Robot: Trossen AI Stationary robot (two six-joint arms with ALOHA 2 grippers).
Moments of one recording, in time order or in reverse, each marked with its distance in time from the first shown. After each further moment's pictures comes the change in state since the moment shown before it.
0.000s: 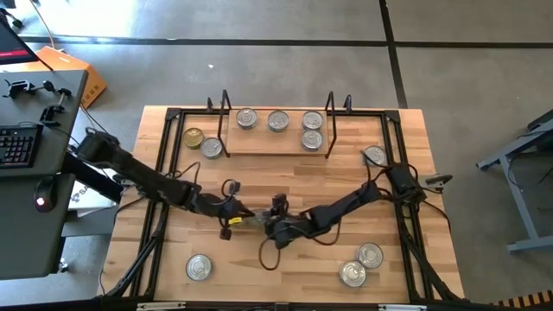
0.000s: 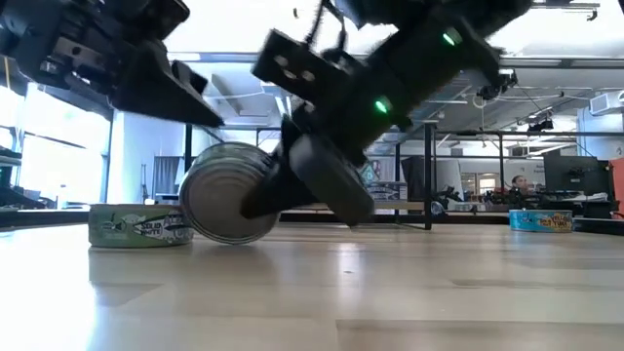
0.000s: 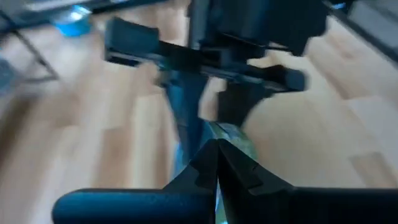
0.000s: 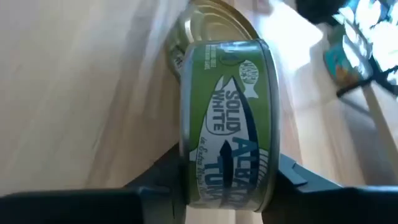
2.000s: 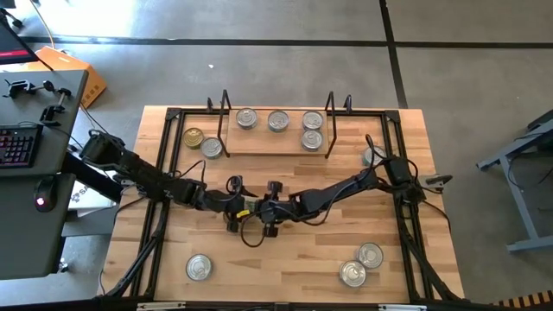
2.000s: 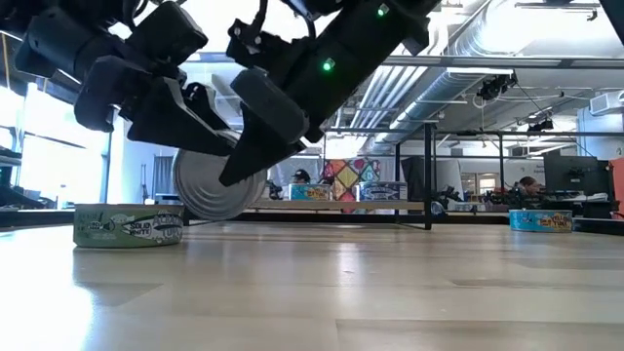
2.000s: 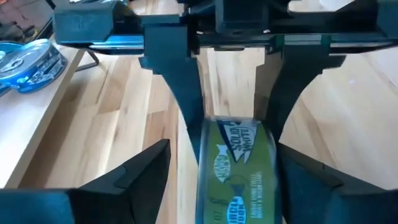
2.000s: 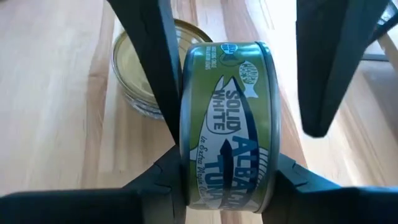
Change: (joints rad) left arm 0.071 0.068 0.000 0.023 -0.077 0.082; right arm -0.115 -0.004 0.177 -0.238 -0.181 0.289
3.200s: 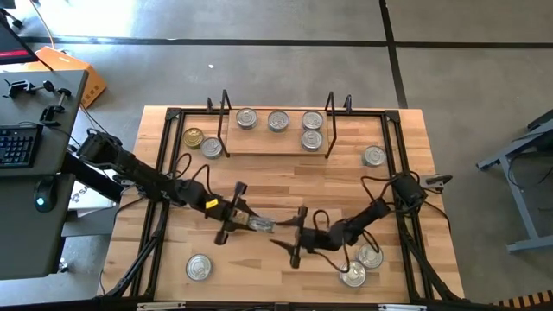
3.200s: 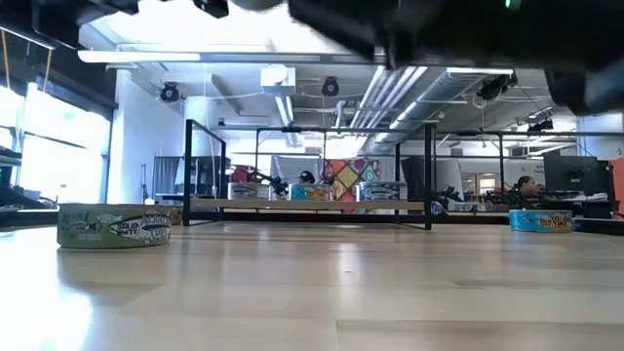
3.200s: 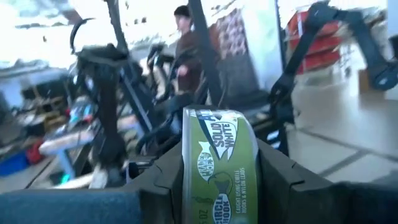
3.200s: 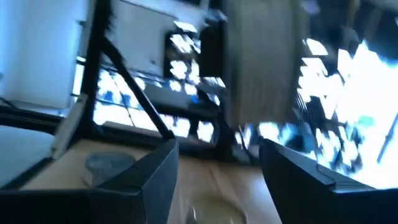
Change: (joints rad) left arm -0.046 -0.036 0.001 0.652 0.374 0.157; right arm 0.294 0.000 -0.564 1.618 0.236 -0.483
